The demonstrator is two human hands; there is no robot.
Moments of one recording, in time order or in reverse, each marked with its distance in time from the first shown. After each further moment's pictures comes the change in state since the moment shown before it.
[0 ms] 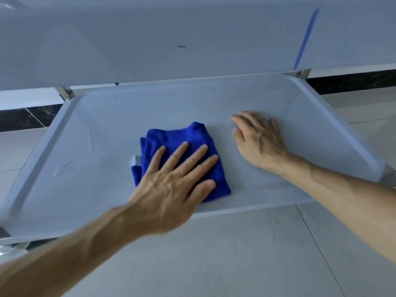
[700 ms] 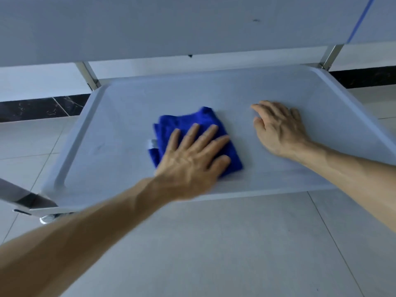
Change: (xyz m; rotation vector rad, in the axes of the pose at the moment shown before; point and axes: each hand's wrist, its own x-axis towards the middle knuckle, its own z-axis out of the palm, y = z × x) left_hand 0.014 -0.004 -0.002 -0.033 -0.004 -0.147; right_hand 0.004 0.003 0.000 -0.060 0.028 -0.001
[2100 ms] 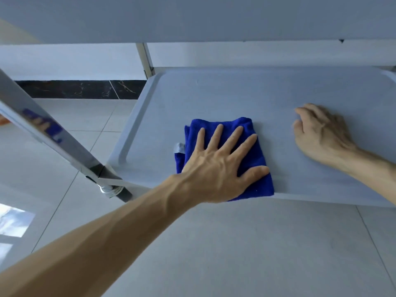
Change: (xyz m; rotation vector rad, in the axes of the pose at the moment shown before) left_hand -0.033 -0.032 0.000 0.012 0.003 -0.053; right_hand 0.008 -0.040 0.002 0.063 -0.011 -0.042
